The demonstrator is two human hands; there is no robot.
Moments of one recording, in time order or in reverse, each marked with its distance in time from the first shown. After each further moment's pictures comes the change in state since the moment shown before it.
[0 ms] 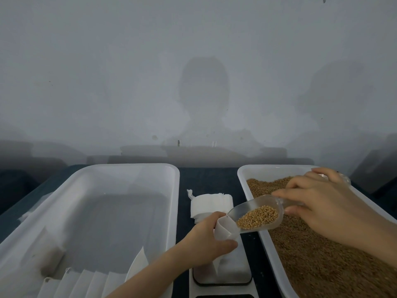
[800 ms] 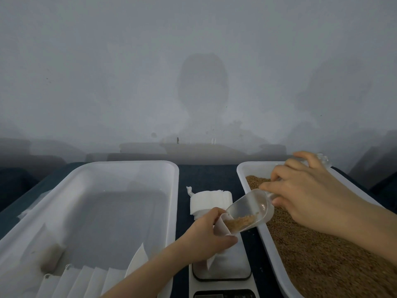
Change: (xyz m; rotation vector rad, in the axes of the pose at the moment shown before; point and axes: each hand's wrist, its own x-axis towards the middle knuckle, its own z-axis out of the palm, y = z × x) left_hand -0.002 0.003 -0.001 -0.008 0.010 -0.021; right_hand 0.013 -0.025 -0.010 -0.308 0.114 -0.153
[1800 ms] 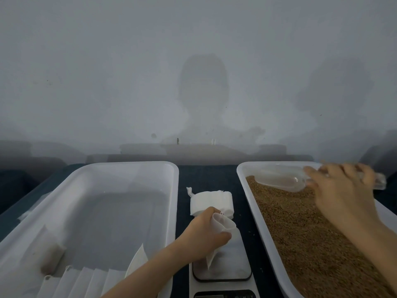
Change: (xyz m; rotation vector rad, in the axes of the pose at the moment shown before) left_hand 0.004 0.002 -0.001 0.072 0.057 -0.105; right_hand -0.025 0.042 0.066 -0.116 0.211 0.511
